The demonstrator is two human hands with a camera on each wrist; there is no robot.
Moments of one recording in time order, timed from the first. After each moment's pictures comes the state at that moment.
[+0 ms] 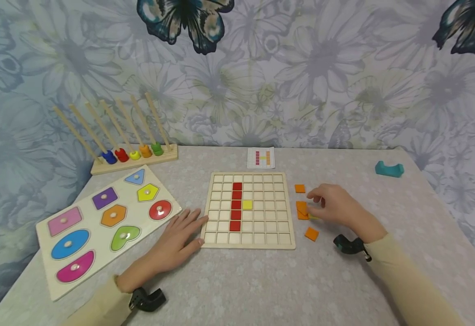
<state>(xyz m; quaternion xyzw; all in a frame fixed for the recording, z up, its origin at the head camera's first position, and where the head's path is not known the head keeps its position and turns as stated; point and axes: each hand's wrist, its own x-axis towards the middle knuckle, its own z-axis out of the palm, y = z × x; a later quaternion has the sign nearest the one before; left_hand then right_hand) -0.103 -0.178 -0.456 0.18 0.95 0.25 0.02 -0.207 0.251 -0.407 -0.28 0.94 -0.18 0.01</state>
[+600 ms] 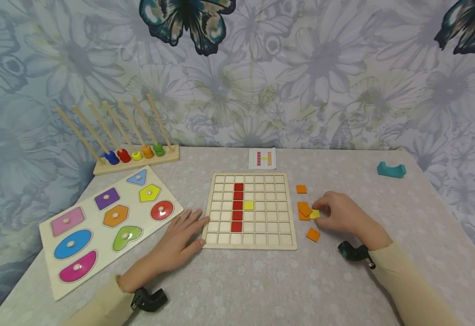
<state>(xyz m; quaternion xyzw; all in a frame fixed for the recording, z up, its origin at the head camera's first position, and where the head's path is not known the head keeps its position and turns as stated) -0.103 -0.178 -0.456 0.19 0.95 0.25 0.02 -0.198 0.263 -0.425 -0.25 0.95 -0.18 0.03</state>
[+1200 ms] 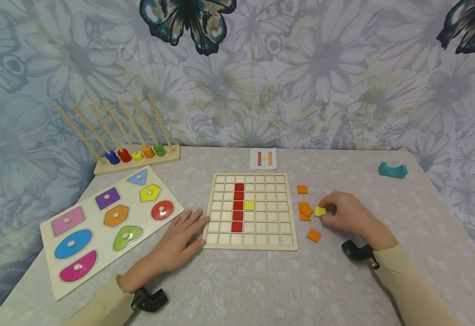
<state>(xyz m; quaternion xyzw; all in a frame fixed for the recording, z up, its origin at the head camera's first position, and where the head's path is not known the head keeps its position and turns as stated) -0.103 -0.179 -0.456 0.19 0.95 0.25 0.02 -0.203 0.269 -0.425 -0.22 0.96 -0.18 0.05</state>
